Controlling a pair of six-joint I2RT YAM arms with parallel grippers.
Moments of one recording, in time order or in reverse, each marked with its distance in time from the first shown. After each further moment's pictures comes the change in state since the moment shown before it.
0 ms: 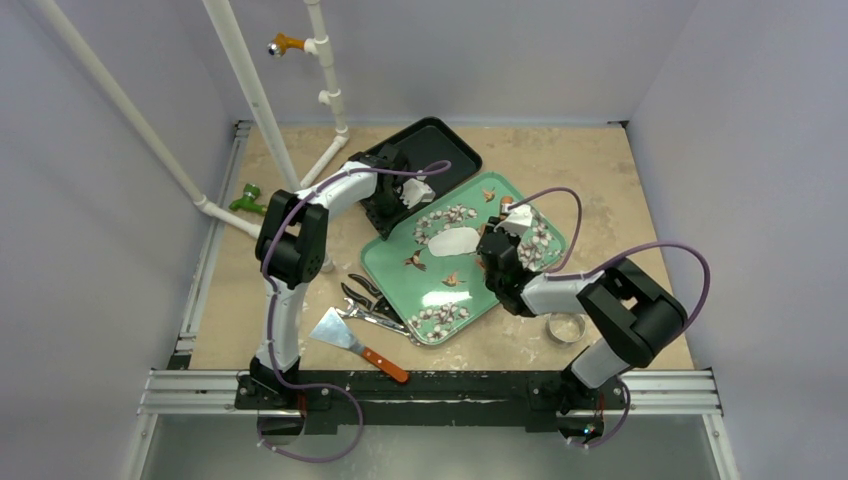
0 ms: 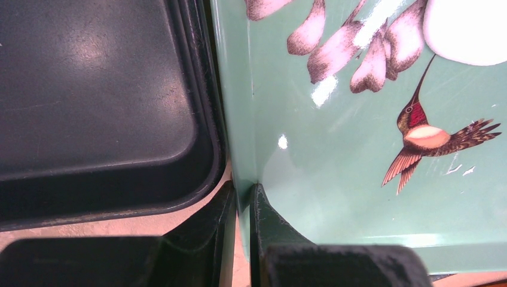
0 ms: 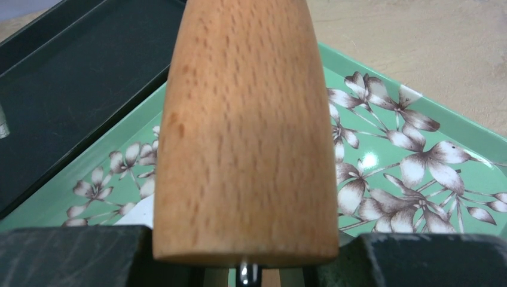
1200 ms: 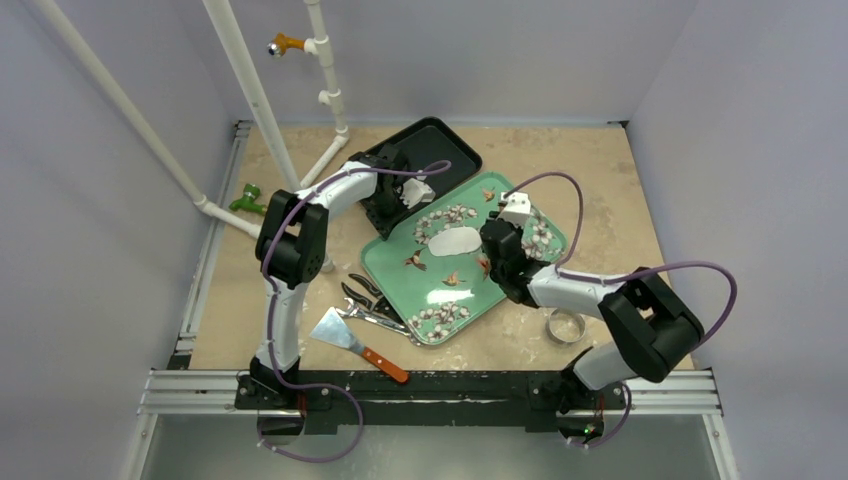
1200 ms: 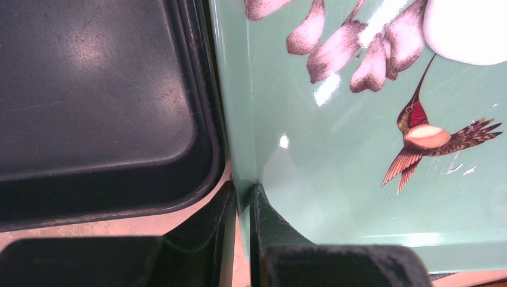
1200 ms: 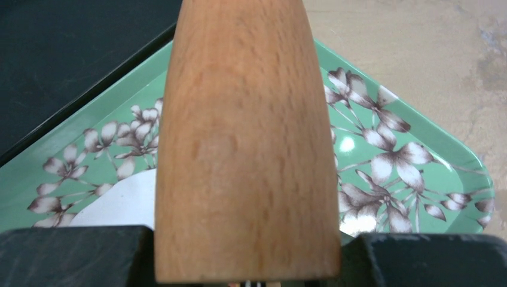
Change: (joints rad) left arm 0.000 0.000 0.002 -0.003 0.002 0.000; right arm -0.036 -0.102 0.080 -0.309 -0.038 -0.021
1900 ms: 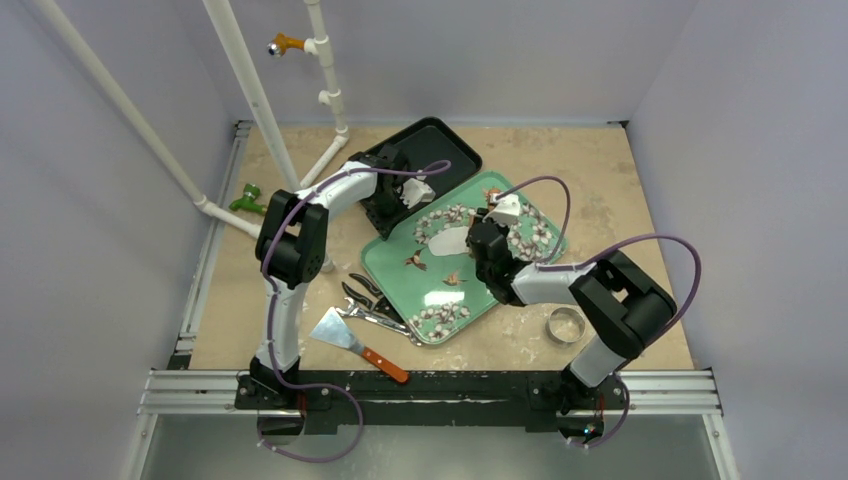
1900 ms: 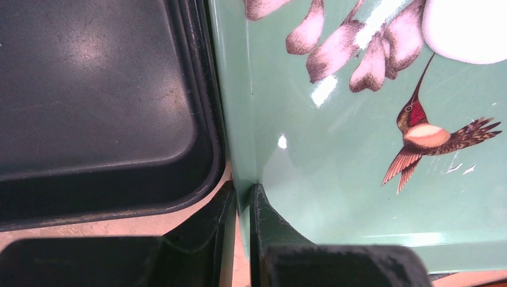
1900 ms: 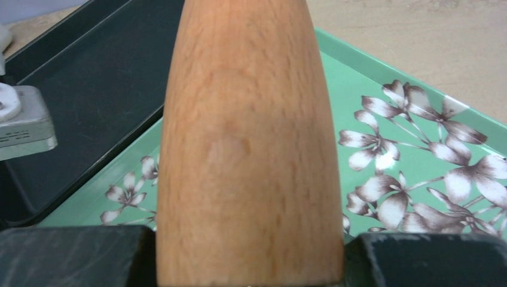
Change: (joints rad) left arm 0.000 0.000 0.000 0.001 -0.001 -0.004; right arm 0.047 0.175 0.050 0.246 0.013 0.027
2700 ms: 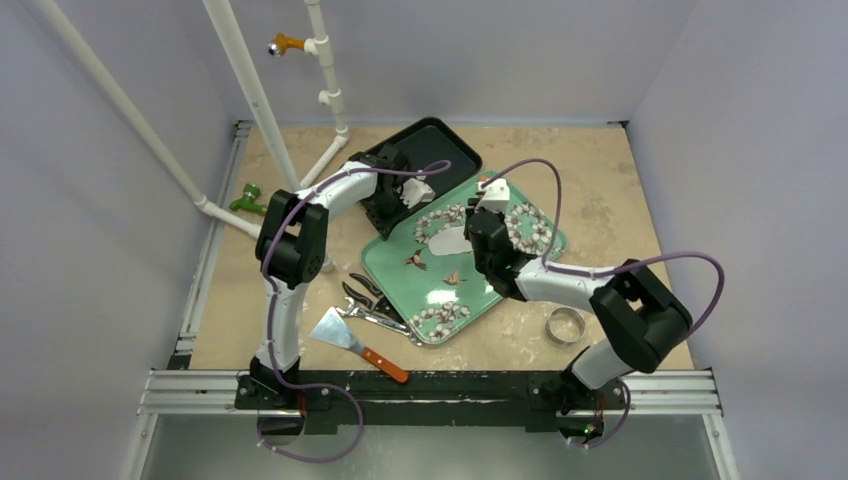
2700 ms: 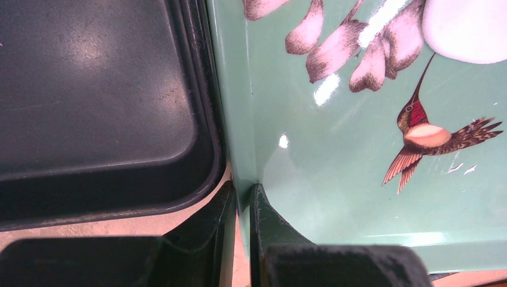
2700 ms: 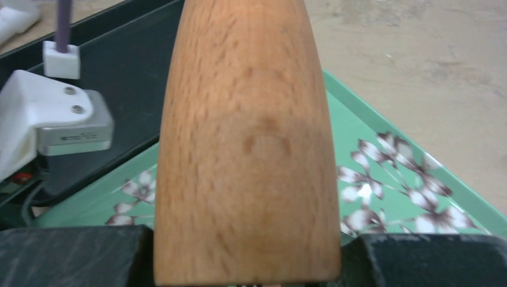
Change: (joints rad) left arm 0.000 0.000 0.000 0.000 0.000 -0.001; right arm 0.015 -0.141 0.050 -0.149 -0.027 -0.199
